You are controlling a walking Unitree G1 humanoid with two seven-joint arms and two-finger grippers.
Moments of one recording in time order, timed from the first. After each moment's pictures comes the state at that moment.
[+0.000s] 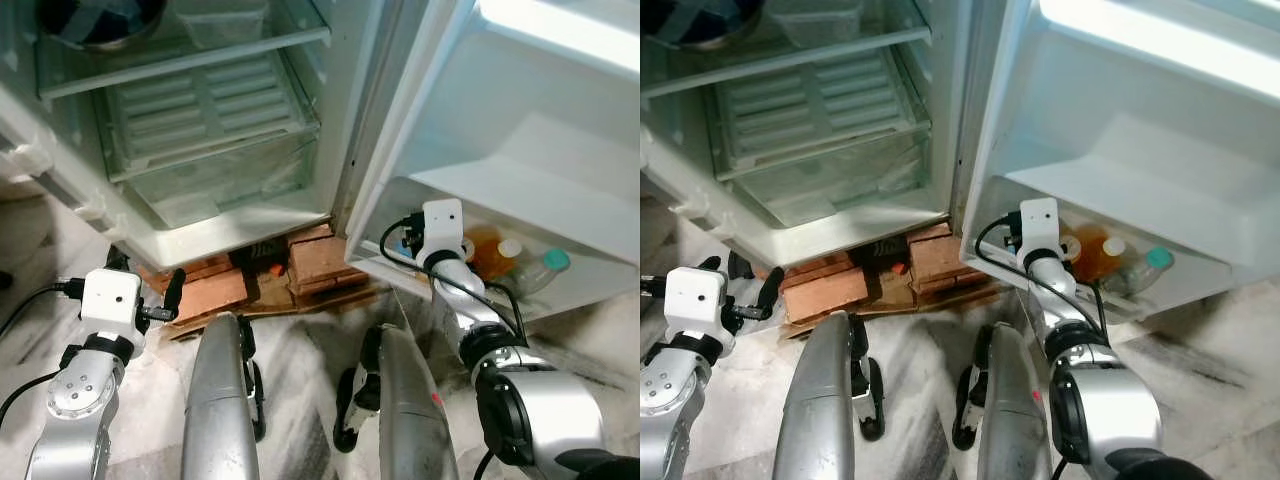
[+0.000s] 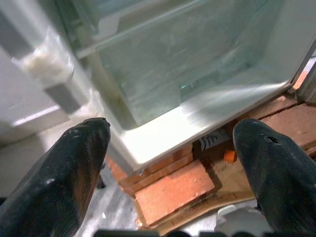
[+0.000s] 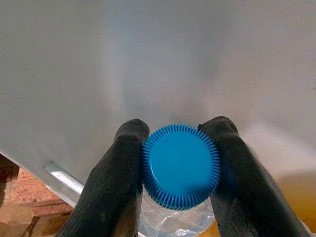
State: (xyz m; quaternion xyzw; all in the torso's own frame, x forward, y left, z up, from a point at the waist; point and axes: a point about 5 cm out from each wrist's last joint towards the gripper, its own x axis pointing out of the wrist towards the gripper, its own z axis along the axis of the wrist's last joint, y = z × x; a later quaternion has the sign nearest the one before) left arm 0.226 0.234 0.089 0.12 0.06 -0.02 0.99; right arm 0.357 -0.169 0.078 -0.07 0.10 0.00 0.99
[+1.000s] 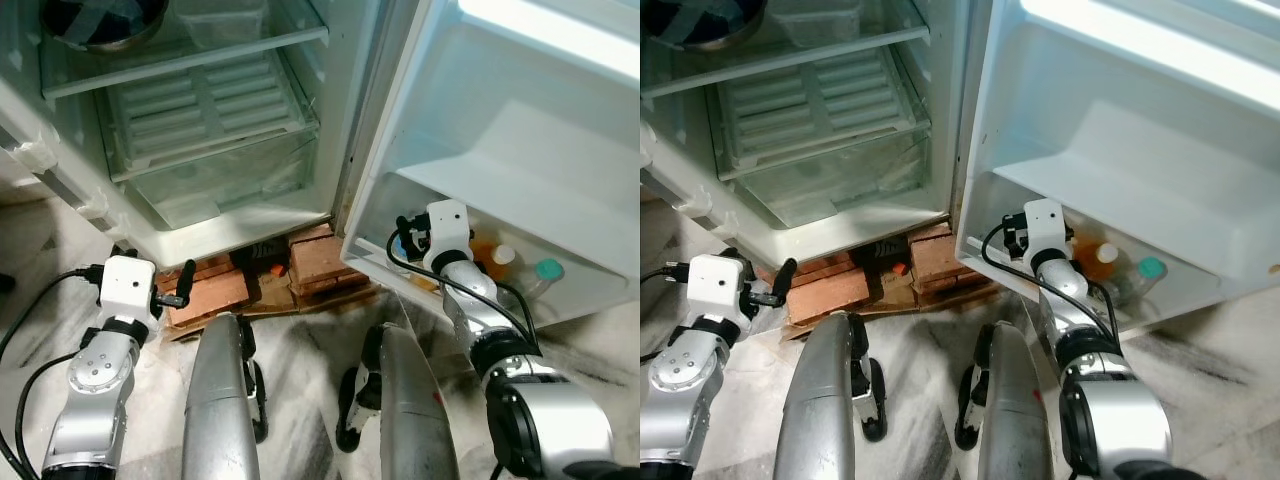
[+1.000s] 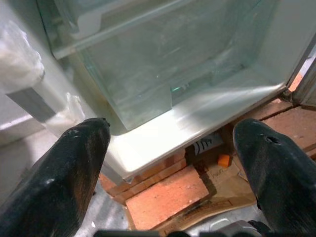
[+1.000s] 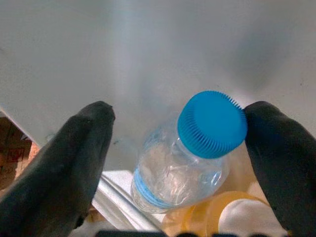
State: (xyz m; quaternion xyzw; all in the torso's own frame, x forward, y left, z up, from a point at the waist) left arm 0.251 0.226 0.079 0.11 0.06 -0.03 0.99; right arm 0.349 -0.175 0.081 -0.10 0.06 0.04 0.99
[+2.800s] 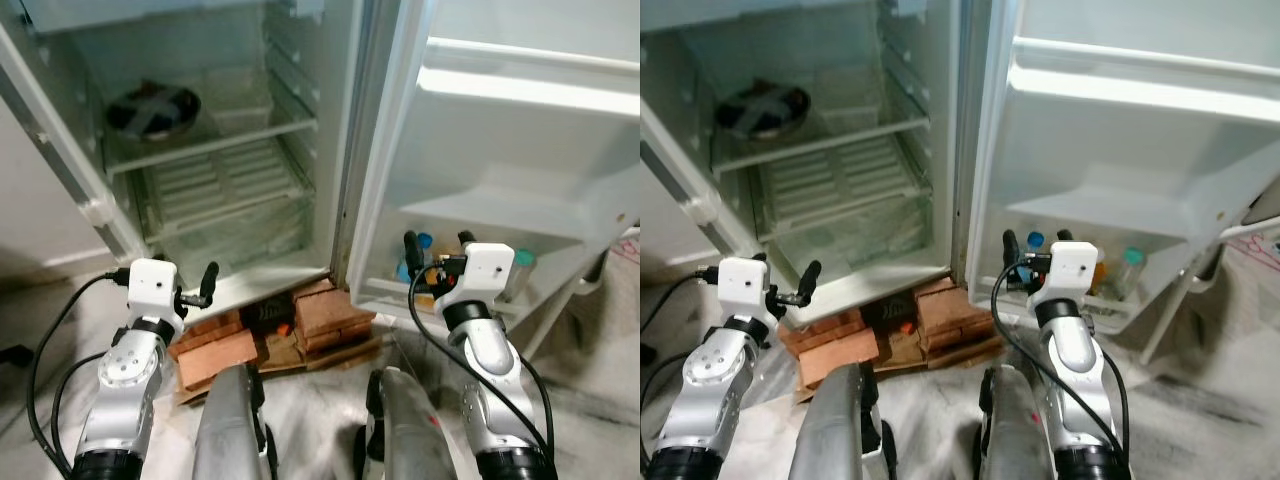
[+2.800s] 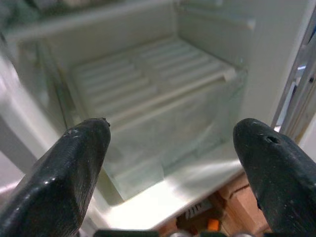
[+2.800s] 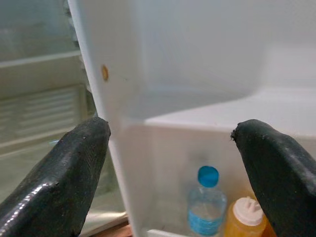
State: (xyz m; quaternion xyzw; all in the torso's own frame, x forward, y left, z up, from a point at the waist) left arm 0.263 0.209 0.069 0.07 0.06 -0.04 0.99; right arm 0.270 -0.162 0.095 0.04 -0.01 0.03 1.00
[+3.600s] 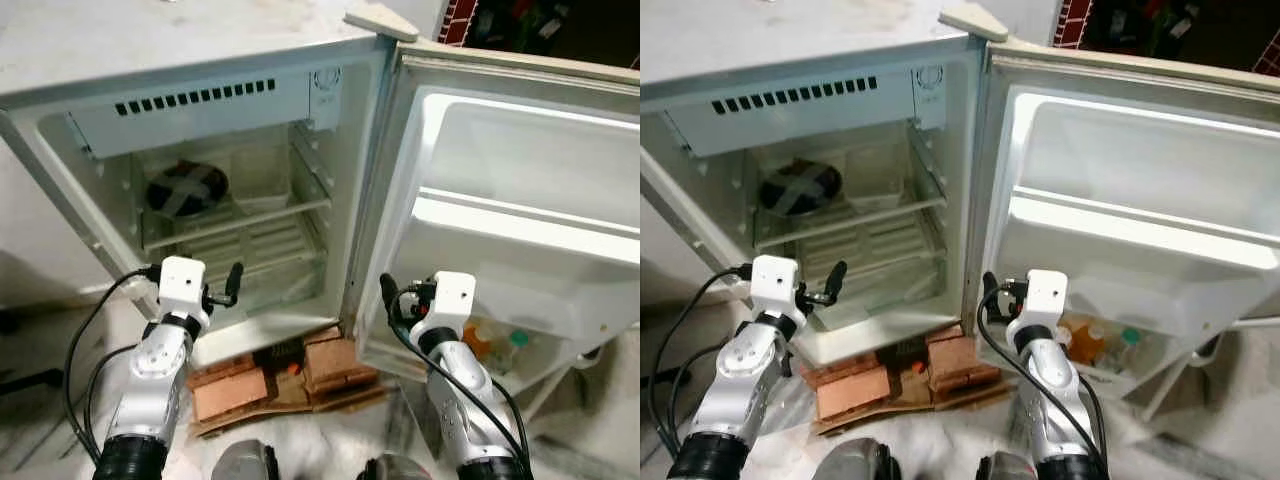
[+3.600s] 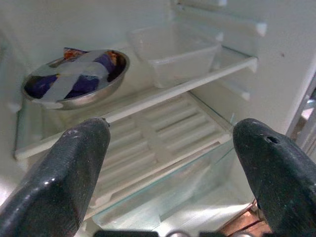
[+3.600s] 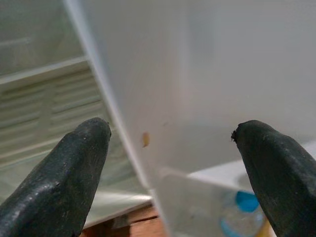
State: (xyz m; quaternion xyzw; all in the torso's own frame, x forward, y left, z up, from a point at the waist) left arm 0.273 0.179 0.056 0.06 0.07 -0.08 0.99; right arm 0.260 -0.147 0.049 0.06 0.11 0.04 0.99
